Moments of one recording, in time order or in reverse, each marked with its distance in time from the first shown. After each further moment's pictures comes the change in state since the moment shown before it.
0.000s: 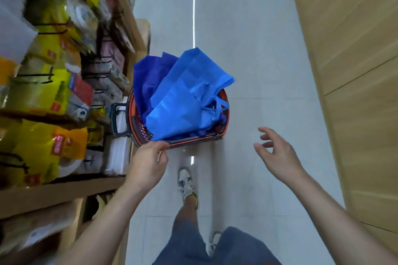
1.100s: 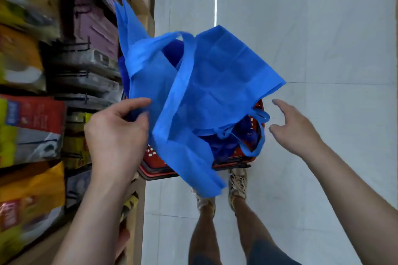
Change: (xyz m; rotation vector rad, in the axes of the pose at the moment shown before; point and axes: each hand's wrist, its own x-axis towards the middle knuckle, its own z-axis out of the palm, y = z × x) left_hand 0.251 0.025 -0.013 -0.237 0.401 -0.335; right_hand 0.293 -0.018 0.075 -0.124 -0.289 0.175
